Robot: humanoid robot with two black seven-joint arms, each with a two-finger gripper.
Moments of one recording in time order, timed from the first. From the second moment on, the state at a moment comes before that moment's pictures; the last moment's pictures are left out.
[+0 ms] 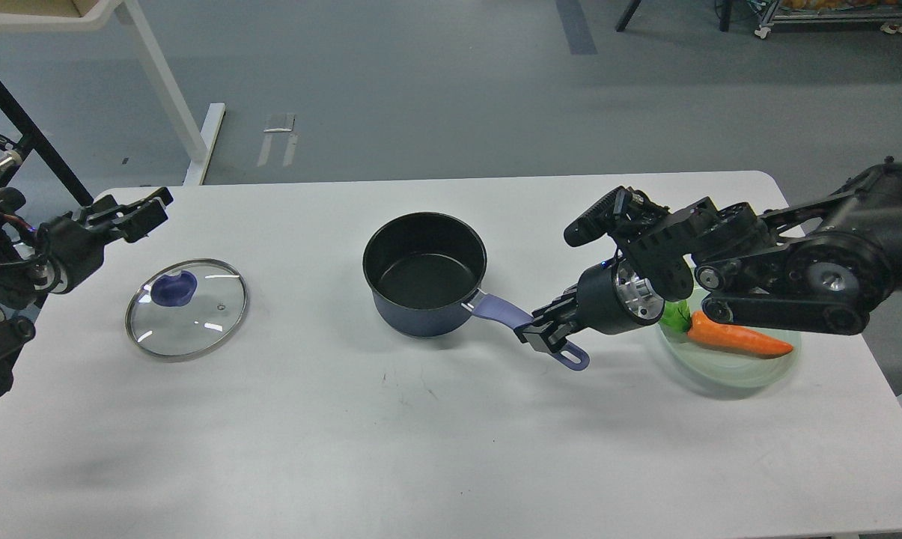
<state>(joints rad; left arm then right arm) -0.89 0.72 0.09 -0.69 0.94 0.25 -0.49 1.56 -0.41 -0.61 1.36 -1.15 0.23 0.19</state>
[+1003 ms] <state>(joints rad) -1.04 0.32 -0.22 -0.47 0.12 0.04 -0.49 0.93 -0.54 0.60 1.06 -0.69 0.22 0.19</state>
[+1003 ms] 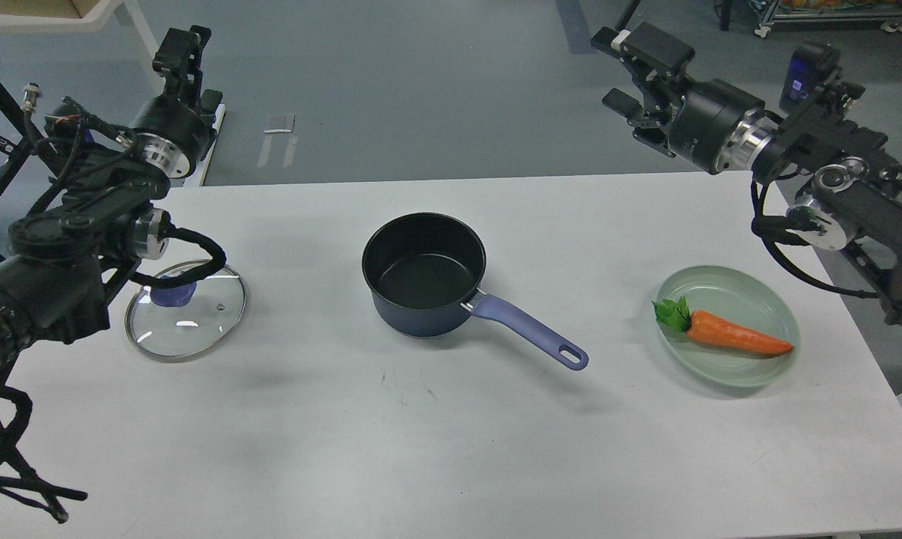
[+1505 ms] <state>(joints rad) -0.98 0.25 -0.27 -0.47 -0.24 -0.24 -0.49 0.86 -0.38 0.70 0.72 0.10 0.21 0.21</state>
